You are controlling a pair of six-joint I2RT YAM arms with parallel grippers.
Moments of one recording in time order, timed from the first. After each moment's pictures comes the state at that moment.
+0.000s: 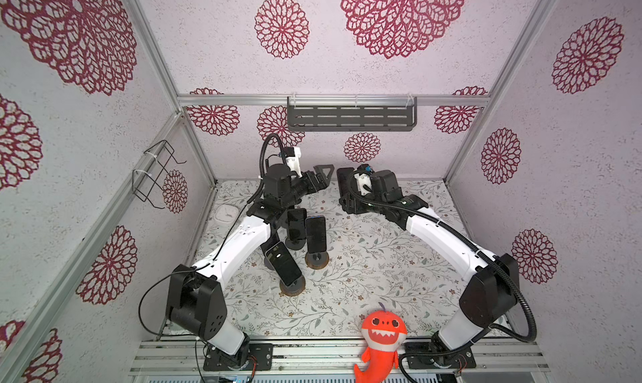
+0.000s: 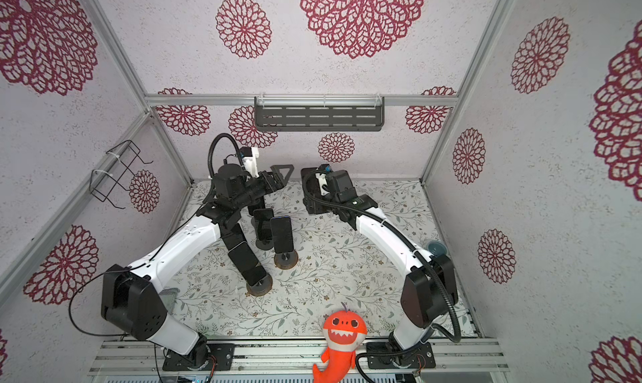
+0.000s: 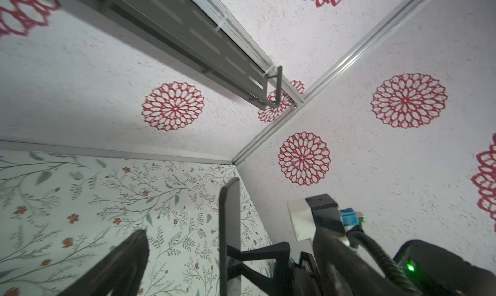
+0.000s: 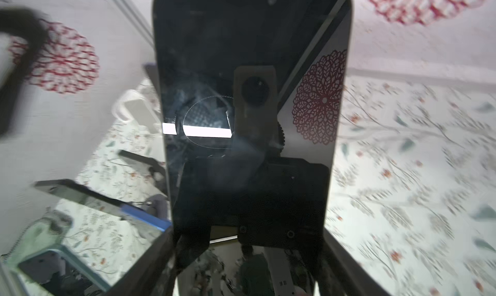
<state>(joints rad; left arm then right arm) -0.41 1.56 1.36 0.10 0.22 -0.69 0.52 1.63 1.48 -0.49 -0.10 0.29</state>
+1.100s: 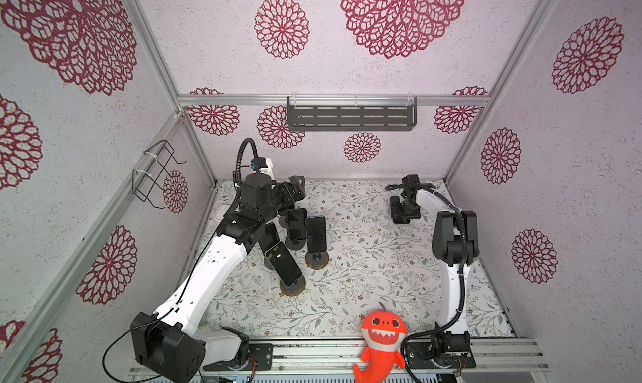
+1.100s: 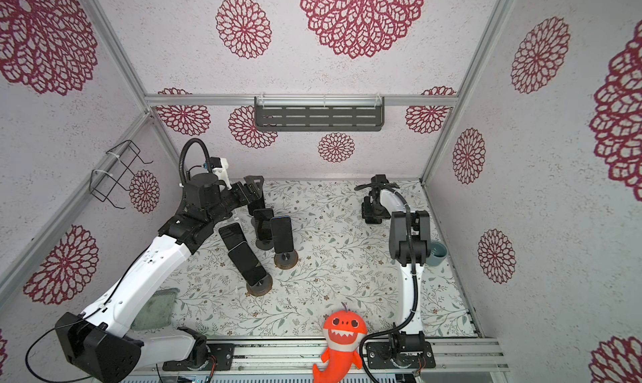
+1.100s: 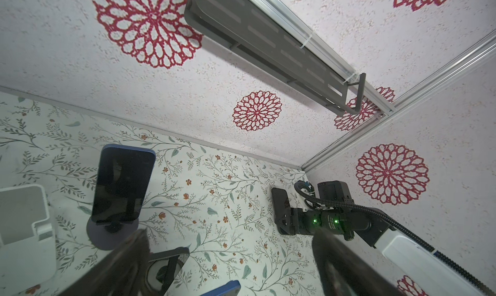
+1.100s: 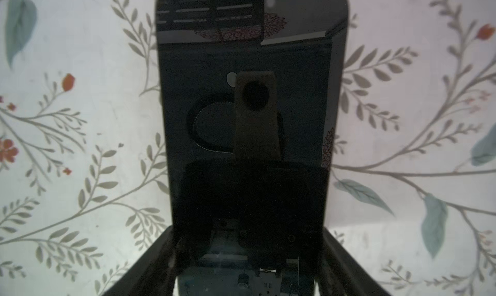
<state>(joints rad) -0.38 1.31 1.28 -0.26 -0.04 -0.58 0.07 2.32 1.91 -0.83 0.03 0.08</state>
